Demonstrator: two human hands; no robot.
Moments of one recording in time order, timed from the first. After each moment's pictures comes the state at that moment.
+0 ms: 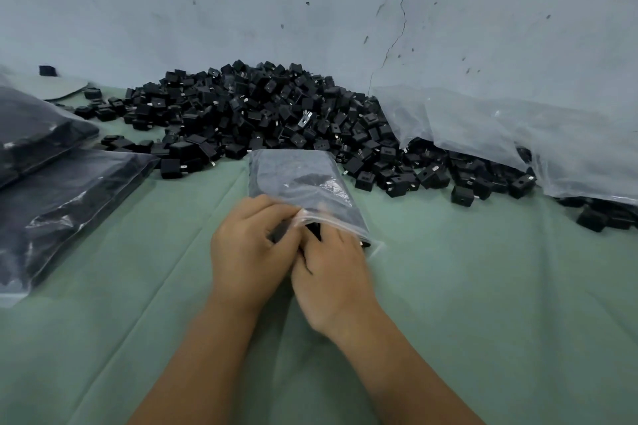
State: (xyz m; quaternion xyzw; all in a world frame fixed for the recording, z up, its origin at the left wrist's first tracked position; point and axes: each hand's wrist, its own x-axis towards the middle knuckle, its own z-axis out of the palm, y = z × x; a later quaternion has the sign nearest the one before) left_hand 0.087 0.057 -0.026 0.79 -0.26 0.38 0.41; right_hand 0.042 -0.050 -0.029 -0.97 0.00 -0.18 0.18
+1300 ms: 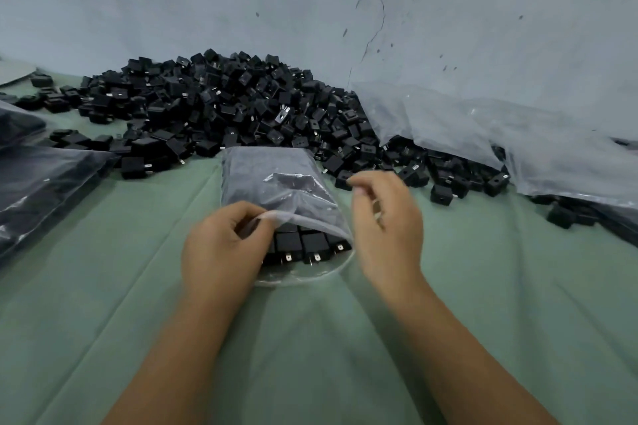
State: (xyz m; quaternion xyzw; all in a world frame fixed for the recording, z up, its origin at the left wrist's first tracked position) left_hand 0.103 0.052 -0.029 0.81 -0.12 0.19 0.55; right_hand 0.055 -0.114 0.000 -0.83 0.03 -0.45 0.34
